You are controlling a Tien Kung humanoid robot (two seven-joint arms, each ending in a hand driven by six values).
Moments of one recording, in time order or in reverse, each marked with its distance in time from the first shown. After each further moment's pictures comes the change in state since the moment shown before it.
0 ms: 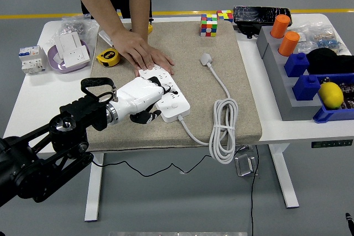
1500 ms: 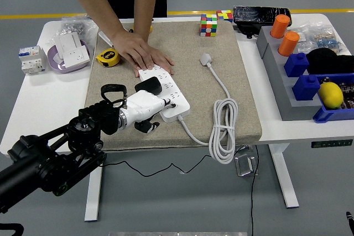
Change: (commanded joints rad) left arm -0.057 -0.088 0.065 0.233 0.000 0.007 -0.007; right arm 0.007 -0.003 0.003 0.001 -0.005 -0.002 -0.003
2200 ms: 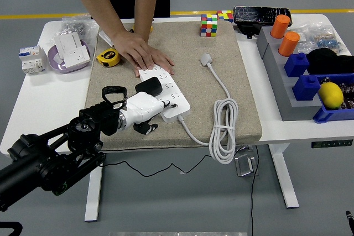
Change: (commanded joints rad) left arm -0.012 0.003 0.025 0.023 0.000 -0.007 -0.004; right arm 0.000 0.001 0.001 0.000 0.001 -0.001 0.000
